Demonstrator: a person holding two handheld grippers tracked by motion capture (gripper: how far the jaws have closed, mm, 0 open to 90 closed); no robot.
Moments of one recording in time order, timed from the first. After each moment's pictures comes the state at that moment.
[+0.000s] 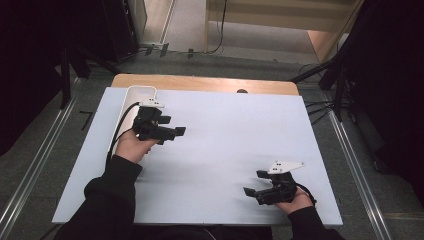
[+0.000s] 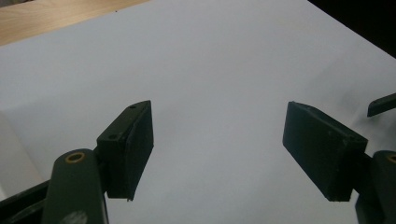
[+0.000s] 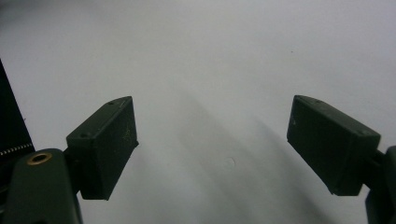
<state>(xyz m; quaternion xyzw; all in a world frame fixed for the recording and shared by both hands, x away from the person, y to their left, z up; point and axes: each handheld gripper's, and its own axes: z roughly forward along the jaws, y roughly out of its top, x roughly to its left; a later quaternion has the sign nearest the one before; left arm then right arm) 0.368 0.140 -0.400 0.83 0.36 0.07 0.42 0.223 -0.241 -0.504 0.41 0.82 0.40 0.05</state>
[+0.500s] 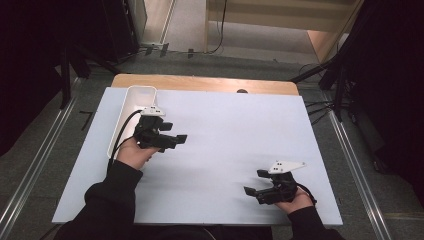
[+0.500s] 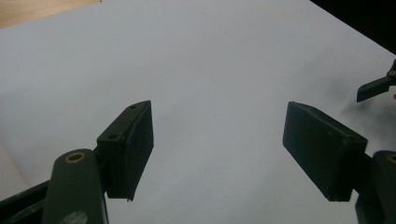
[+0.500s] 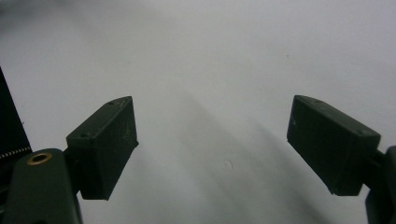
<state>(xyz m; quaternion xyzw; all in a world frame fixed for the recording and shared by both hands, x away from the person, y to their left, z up) 0.353 0.139 -0.410 0.83 0.35 0.06 0.42 0.223 -0.242 -0.504 0.41 0.81 0.41 0.05</state>
